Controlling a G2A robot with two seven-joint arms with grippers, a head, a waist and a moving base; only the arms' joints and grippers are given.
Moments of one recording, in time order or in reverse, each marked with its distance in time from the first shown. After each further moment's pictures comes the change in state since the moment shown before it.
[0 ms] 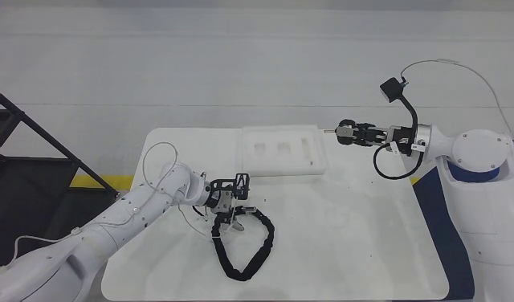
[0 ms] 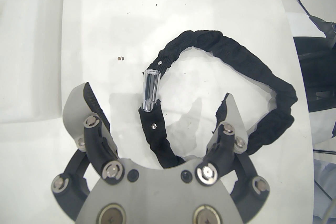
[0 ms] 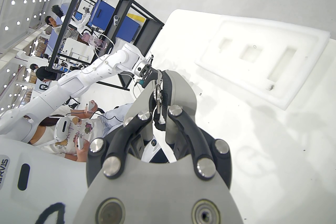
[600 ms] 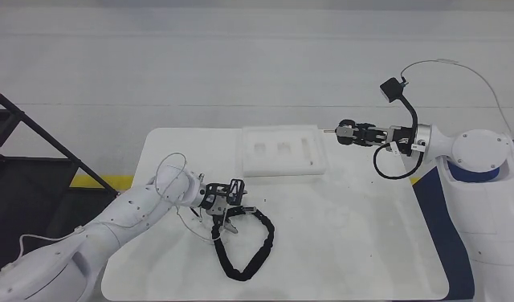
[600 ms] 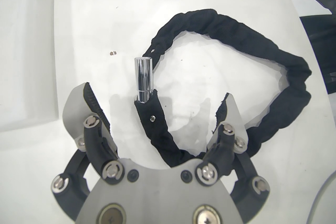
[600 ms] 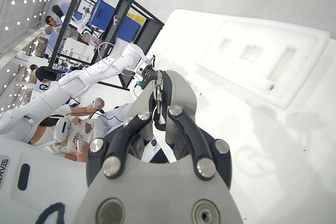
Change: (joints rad) left arm -0.020 -0.039 0.049 0.148 0.390 -0.005 0.452; right arm 0.000 0.000 0.000 0.000 0.000 0.000 0.000
